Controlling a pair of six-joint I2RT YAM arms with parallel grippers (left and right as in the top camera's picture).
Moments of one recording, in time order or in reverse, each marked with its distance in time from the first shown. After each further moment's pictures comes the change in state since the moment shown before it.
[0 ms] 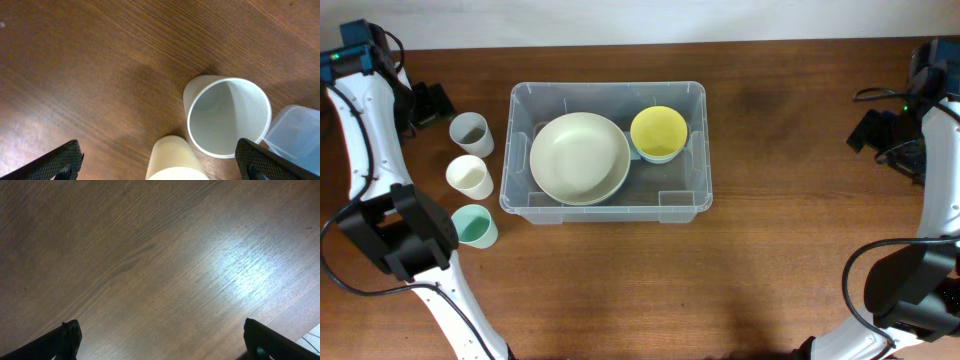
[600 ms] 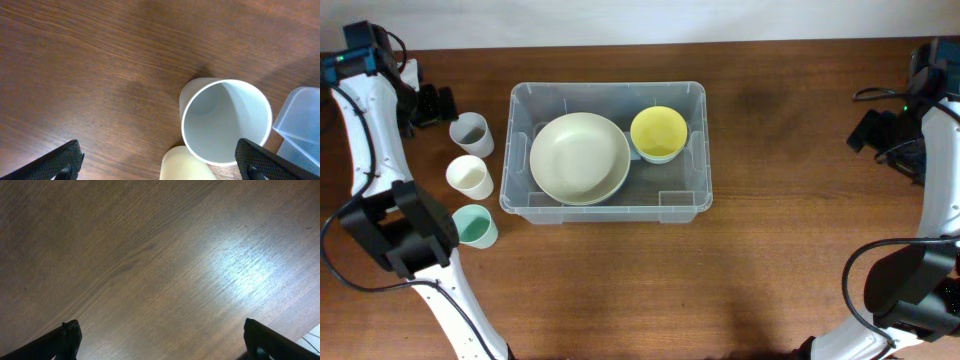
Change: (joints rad) left arm 0.000 0.035 0.000 0.043 0.044 0.219; right arm 0.000 0.000 0.000 0.000 0.000 0.000
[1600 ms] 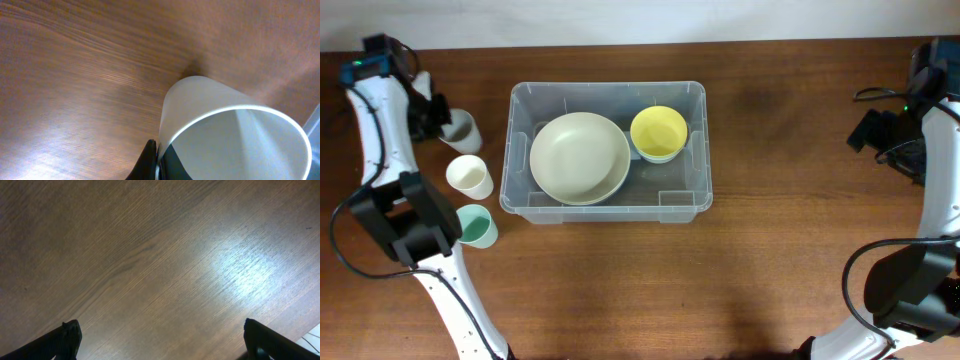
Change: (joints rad) left arm 0.003 0.114 0.087 -0.031 0.003 -0.021; right arm 0.000 0.000 0.000 0.000 0.000 0.000
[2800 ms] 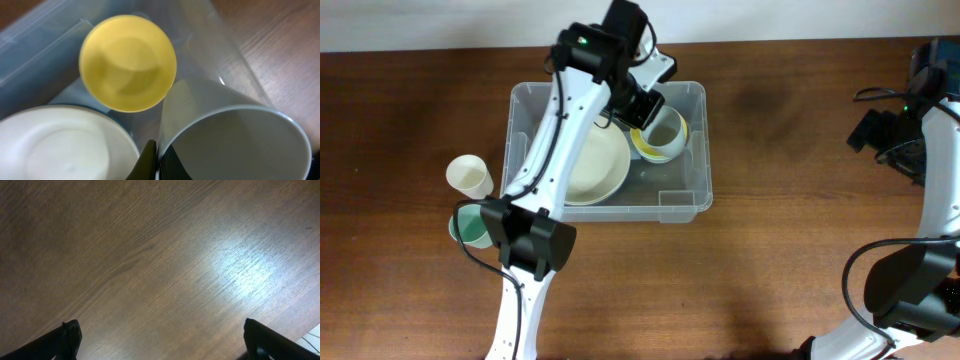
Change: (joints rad) left arm -0.773 -0.140 0.130 -0.150 0.246 0.166; right arm 0.000 0.000 0.000 0.000 0.000 0.000
